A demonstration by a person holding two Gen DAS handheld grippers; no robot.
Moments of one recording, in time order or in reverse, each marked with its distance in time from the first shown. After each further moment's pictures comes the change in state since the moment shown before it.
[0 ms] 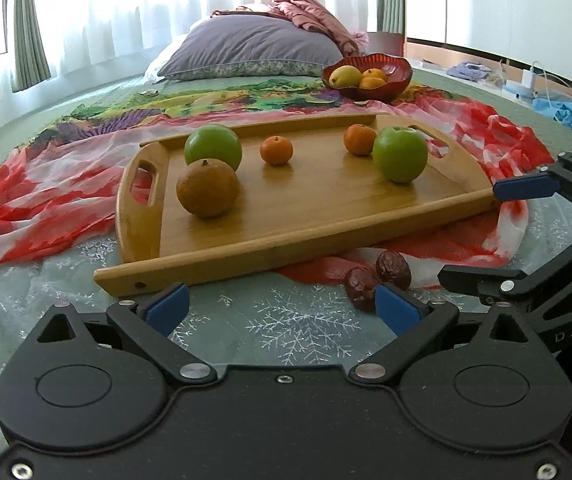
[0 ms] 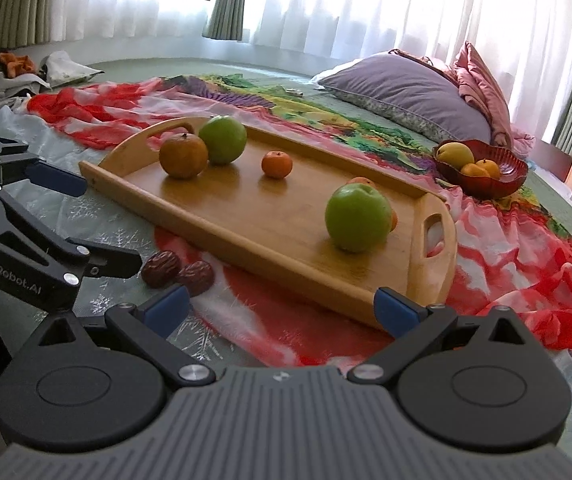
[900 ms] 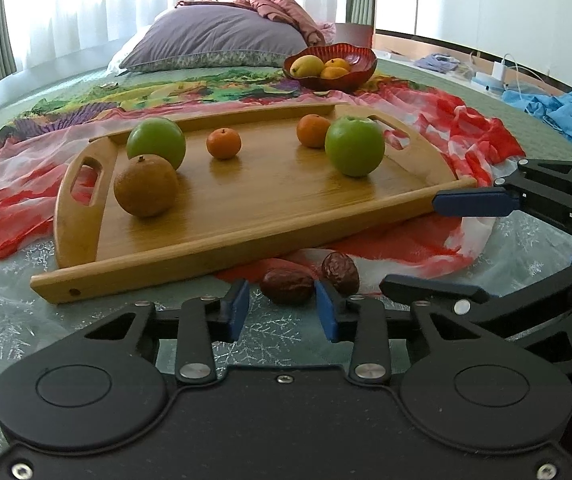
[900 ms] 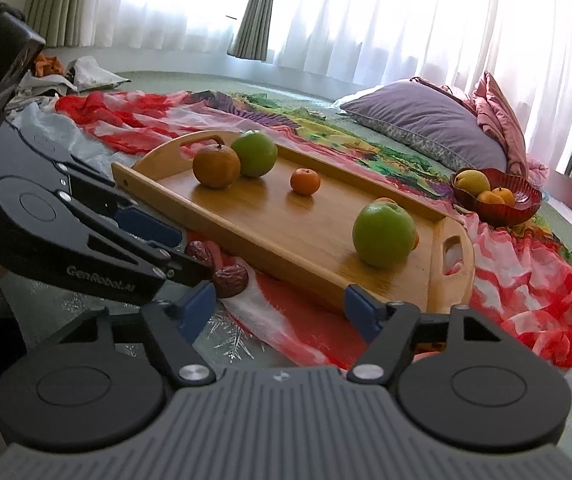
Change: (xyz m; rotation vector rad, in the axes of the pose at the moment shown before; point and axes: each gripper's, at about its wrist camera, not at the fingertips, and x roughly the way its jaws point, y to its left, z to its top) left arm 0.018 -0.021 0.004 0.017 0.027 -0.100; right arm -0.012 0.015 -0.009 -0.059 -0.076 0.036
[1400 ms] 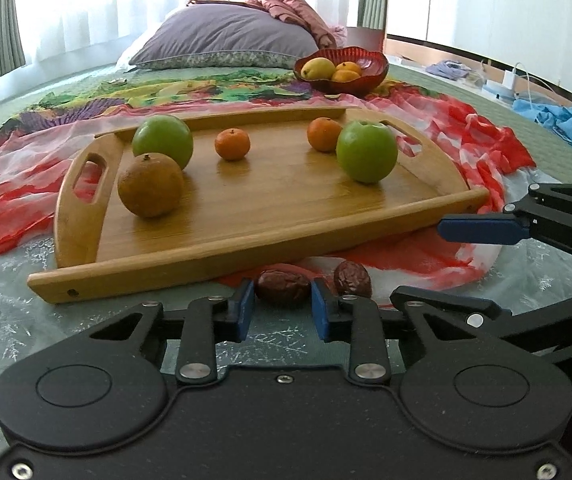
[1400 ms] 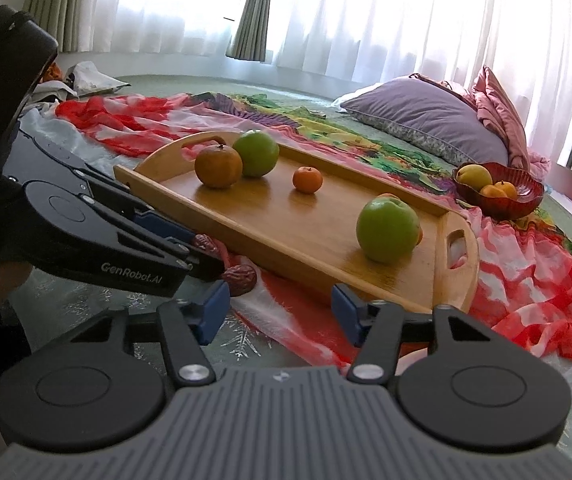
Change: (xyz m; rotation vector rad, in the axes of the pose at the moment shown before) left arm 0.007 0.003 0.002 -0.037 -0.010 0.021; right arm 0.000 0.001 -0.001 0.016 -0.001 0.011
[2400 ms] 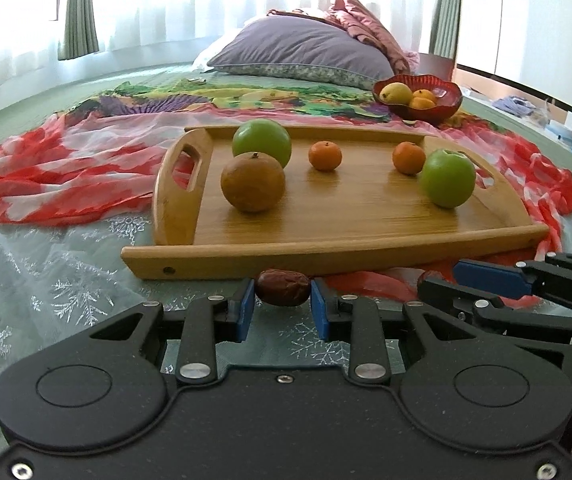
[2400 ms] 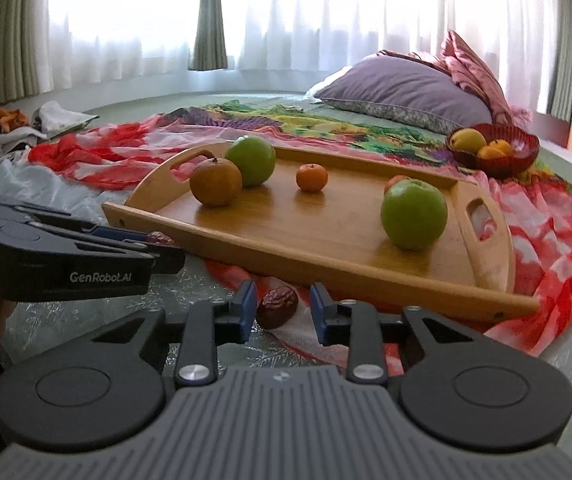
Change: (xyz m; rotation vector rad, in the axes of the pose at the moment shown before) left arm -0.019 0.033 -0.010 -0.142 -0.050 0.173; right arm 0.026 0.019 0.006 0.217 -0.003 -0.038
